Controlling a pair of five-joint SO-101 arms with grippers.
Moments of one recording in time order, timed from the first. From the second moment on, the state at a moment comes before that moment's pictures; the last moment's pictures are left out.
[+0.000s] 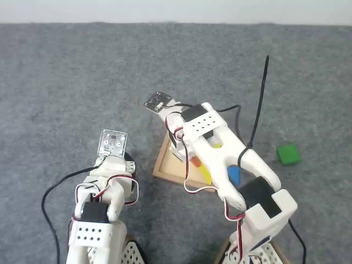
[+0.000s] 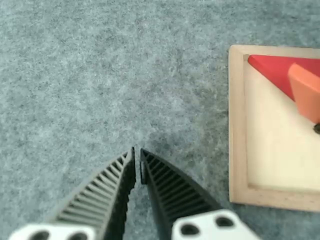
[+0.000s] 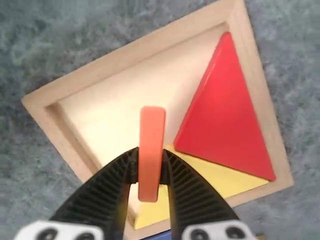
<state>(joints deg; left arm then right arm) -2.5 -85.3 97.3 46.6 -0.2 -34.6 9.8 15.0 68.7 17.6</state>
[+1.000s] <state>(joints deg) -2.5 -85.3 97.3 46.6 -0.2 -39.0 8.9 17.7 75.9 27.3</state>
